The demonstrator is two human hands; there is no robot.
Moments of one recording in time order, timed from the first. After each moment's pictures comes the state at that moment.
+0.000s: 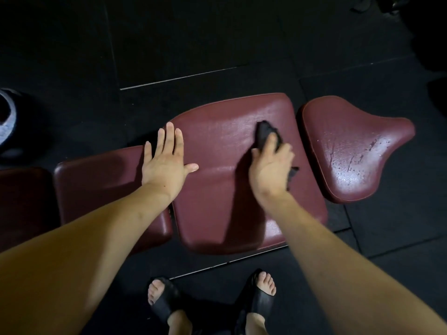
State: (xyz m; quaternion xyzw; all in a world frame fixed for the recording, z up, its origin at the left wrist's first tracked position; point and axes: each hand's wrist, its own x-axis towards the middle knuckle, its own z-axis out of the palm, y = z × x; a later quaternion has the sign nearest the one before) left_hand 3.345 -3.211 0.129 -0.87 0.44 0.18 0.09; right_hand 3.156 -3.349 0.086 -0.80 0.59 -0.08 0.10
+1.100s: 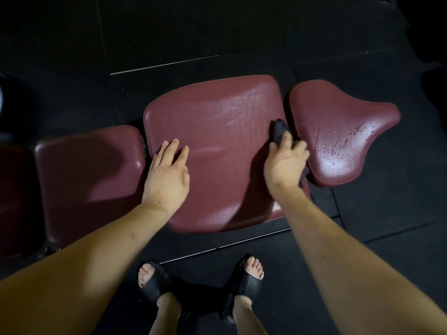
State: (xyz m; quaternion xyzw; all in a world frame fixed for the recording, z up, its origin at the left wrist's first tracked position) left_hand 3.268 -3.171 0.127 -0.87 0.43 0.20 -0.09; right_hand 3.083 -3.368 0.084 -0.76 0.64 -0.06 0.13
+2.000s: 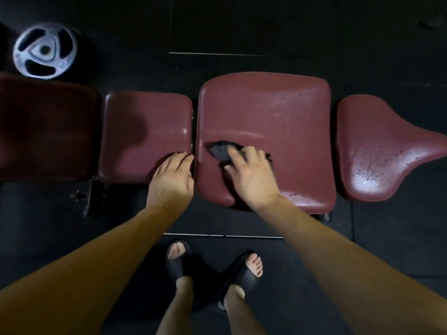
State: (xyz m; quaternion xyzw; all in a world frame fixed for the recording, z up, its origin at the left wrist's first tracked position) left_hand 3.237 -3.064 0.149 -0.93 0.31 0.18 -0.11; right_hand 3.125 -3.250 0.114 -0.96 0.21 -0.06 0.16
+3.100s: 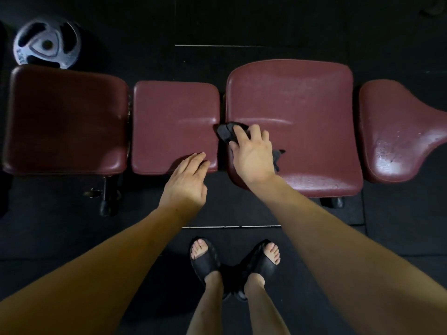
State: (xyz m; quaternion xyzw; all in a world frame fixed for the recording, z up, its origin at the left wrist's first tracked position) left_hand 3.261 -2.998 0.155 -0.87 0.40 0.26 -0.09; right_hand 3.193 -3.181 0.128 -0.93 0.32 -0.03 0.15
